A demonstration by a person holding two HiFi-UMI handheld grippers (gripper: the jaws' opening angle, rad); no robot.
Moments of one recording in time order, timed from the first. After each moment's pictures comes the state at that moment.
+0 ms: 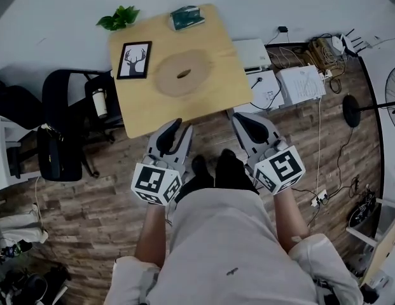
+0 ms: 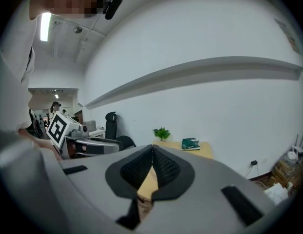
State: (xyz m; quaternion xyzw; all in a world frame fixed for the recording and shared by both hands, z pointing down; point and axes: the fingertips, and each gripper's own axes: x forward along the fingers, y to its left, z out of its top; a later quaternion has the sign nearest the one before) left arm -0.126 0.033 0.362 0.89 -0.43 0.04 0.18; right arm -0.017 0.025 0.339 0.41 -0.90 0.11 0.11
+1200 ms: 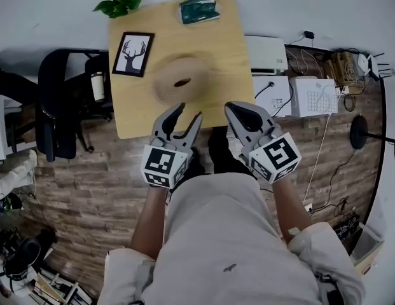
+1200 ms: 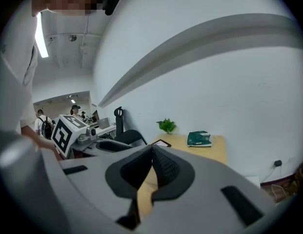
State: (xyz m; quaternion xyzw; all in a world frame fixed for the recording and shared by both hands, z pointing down) left arm -0.072 -0.114 0.434 0.84 -0.48 0.13 0.21; right arm -0.001 -0.131 0.397 0.29 -0.93 0.16 0.14
